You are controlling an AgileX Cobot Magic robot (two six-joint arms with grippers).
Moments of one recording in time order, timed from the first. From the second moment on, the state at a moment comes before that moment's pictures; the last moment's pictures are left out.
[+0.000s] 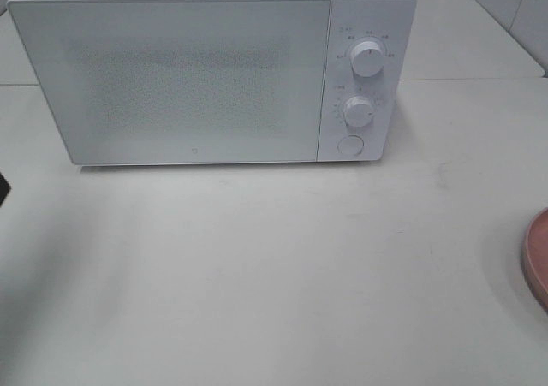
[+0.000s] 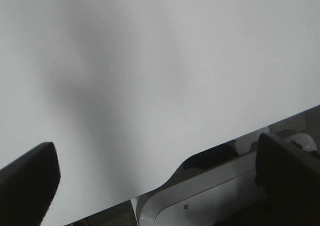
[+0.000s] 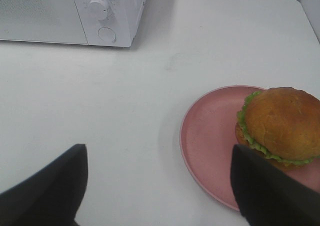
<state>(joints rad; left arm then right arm) -0.03 1.30 -0.92 -0.35 1.10 0.31 0.16 0.00 -0.51 -0.05 1.05 0.06</state>
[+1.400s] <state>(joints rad) 0.01 0.40 -0.51 -0.20 1.05 0.19 0.16 0.00 -0.51 -0.05 1.05 0.06</state>
